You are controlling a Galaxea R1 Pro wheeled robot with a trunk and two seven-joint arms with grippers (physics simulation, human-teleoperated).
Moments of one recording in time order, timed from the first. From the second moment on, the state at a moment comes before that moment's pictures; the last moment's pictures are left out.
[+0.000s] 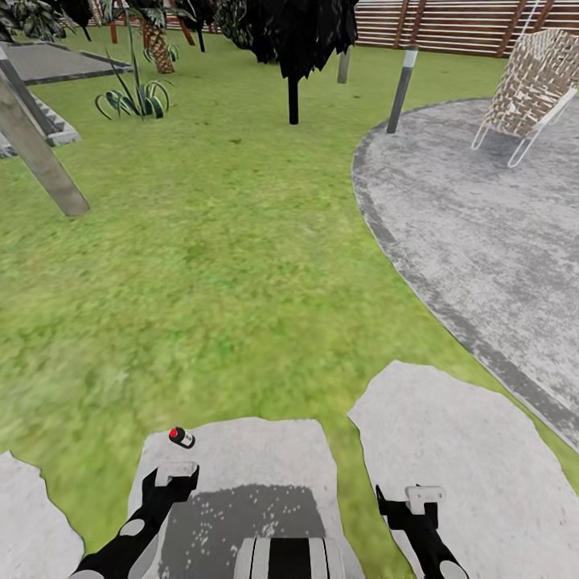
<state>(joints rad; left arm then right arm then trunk) -0.52 0.07 0.03 -0.28 0.01 -0.35 -0.01 -0.26 -0.04 0.00 -0.67 0.00 -0.28 -0.01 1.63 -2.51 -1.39</state>
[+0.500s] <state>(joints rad) -0.52 0.07 0.04 -0.29 0.01 -0.35 -0.01 -0.26 -0.04 0.00 -0.67 0.00 -0.28 -0.01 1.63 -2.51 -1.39</state>
